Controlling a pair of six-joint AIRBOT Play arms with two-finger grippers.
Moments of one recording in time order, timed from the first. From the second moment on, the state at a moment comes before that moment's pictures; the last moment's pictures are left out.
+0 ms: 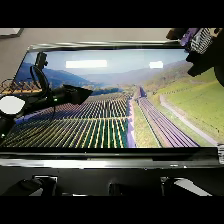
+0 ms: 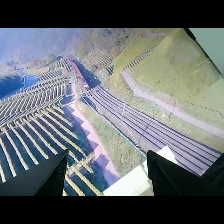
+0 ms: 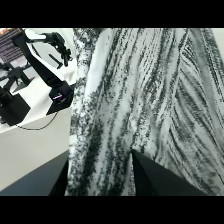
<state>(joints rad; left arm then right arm) -0.32 -1.03 1.06 0.67 -0.72 -1.11 -1.19 -1.28 2.07 -1.92 0.86 2.31</state>
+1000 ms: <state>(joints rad) 0.00 -0.95 1.06 0.68 -0.78 -1.14 -0.99 -1.01 2.04 -0.89 0.96 1.59</state>
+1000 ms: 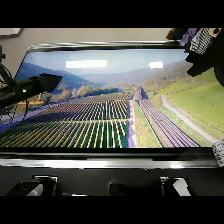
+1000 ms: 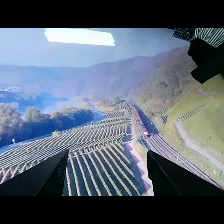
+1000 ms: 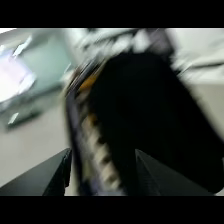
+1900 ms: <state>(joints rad) 0.14 -0.88 0.93 1.05 -1.05 -1.10 0.19 -1.13 1.16 -1.41 1.20 1.49</state>
